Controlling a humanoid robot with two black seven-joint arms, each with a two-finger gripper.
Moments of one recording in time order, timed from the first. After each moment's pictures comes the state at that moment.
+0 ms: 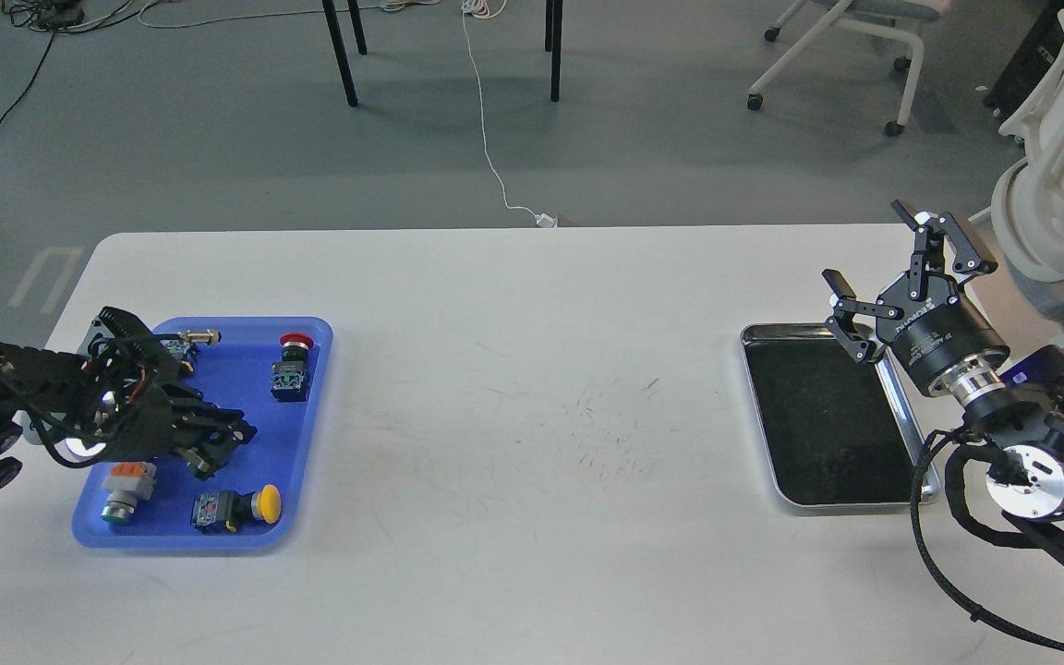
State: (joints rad) left arm -0.78 0.86 -0.32 -1.17 2.18 -0.31 -0.49; right arm 0.44 -0.65 0.64 1.18 -0.03 0.19 0.49
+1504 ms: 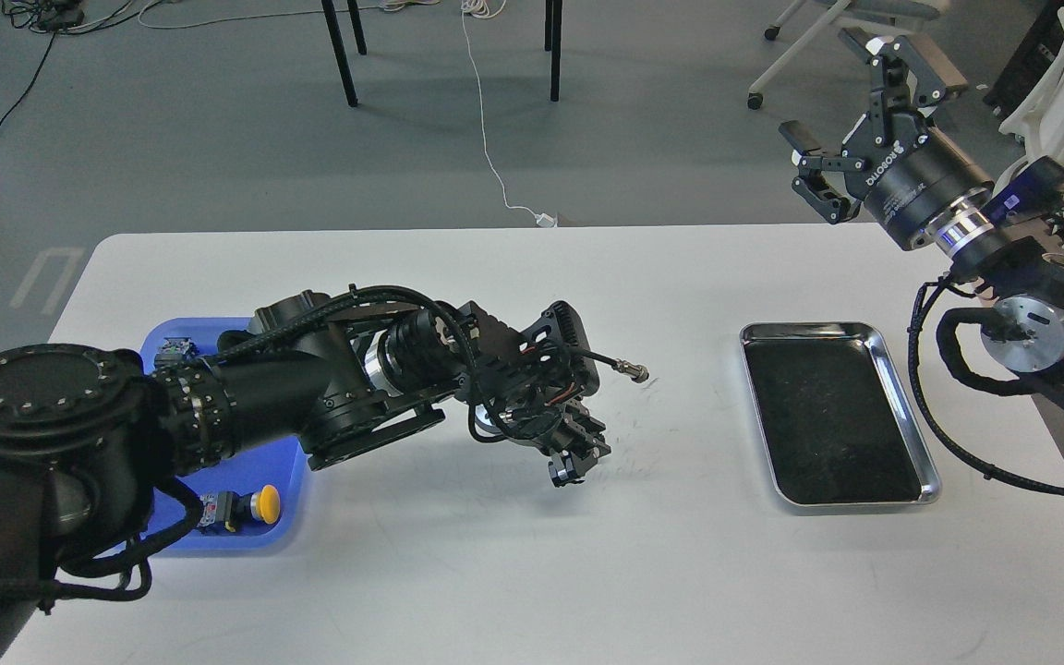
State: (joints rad) left arm -1.10 -0.04 -0.02 -0.80 2.18 -0.39 -0.49; right arm 0.91 -0.70 0.33 1.18 -0.02 0.18 0.49
